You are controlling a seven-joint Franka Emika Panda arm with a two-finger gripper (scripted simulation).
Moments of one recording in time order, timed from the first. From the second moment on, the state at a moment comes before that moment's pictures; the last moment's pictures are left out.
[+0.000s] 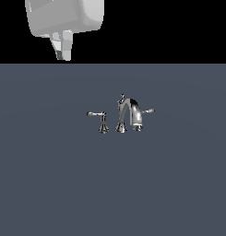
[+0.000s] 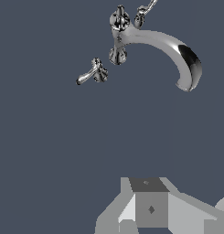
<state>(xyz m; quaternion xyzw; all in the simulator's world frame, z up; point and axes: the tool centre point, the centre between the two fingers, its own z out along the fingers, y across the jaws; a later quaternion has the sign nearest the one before) -0.121 0.102 0.307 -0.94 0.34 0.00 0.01</state>
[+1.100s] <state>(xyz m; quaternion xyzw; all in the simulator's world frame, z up) -0.011 0.119 0.195 -0.85 0.52 0.00 0.01</state>
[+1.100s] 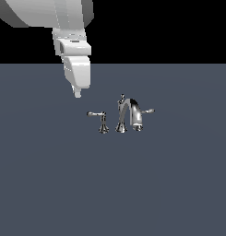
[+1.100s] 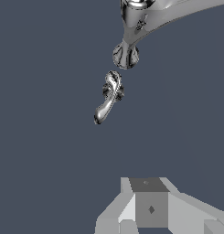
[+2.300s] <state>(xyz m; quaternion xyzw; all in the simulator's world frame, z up) 0.089 0.088 0.094 -0.74 0.67 0.00 0.00</state>
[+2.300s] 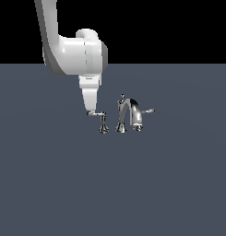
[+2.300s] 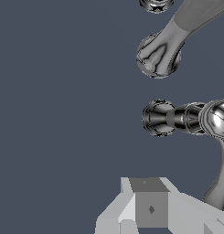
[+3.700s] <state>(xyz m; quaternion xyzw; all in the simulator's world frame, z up) 0.054 0.093 0.095 -0.74 0.67 0.00 0.00</state>
